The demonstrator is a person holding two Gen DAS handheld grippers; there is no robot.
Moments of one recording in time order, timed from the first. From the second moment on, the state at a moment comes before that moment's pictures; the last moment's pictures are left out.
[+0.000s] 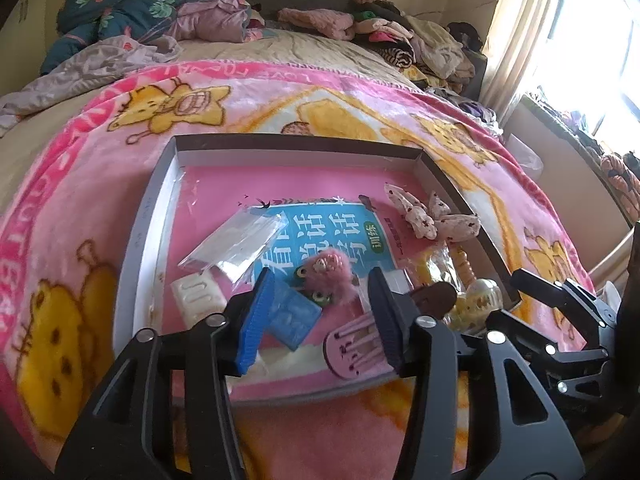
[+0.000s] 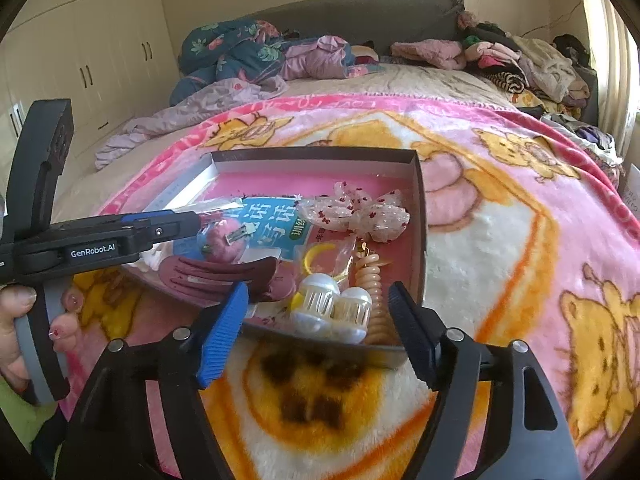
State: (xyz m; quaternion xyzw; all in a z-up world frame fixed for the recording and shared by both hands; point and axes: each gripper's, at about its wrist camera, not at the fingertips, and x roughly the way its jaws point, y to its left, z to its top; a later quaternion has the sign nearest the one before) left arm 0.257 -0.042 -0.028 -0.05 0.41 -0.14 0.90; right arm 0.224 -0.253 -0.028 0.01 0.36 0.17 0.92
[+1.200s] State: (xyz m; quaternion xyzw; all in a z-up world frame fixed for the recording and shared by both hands) left arm 0.117 0.012 0.008 -0.06 0.37 -0.10 0.92; right arm 0.110 -0.244 0.007 0.01 0.32 0.14 0.94
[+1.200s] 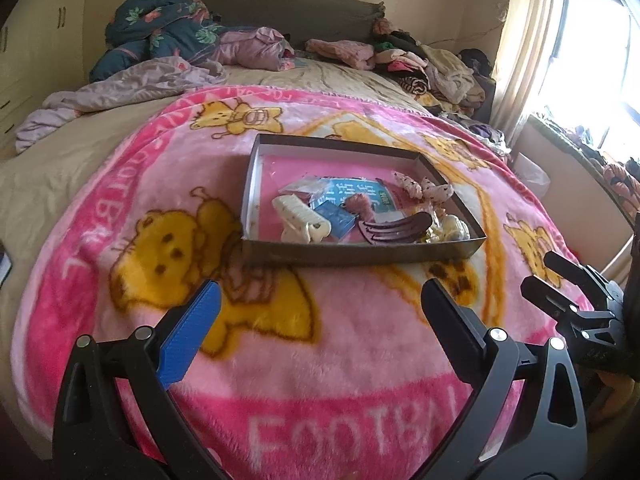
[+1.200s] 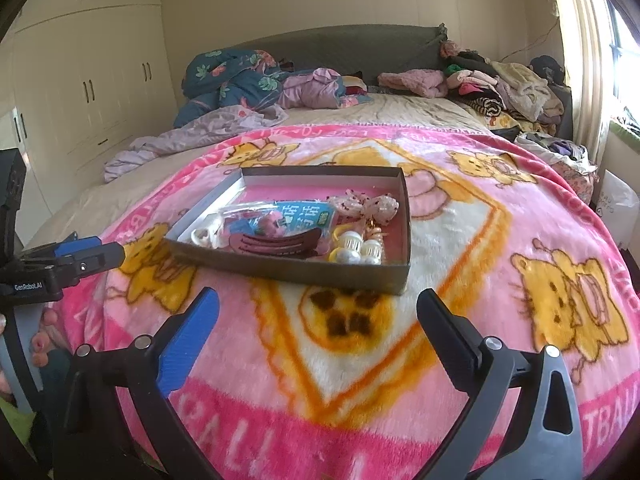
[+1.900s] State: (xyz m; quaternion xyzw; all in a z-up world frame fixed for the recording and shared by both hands) left arm 0.081 0.013 -0.007 -0.05 0.37 -0.09 0.92; right arm 0.079 -0.236 -0.009 0.02 0.32 0.14 0.94
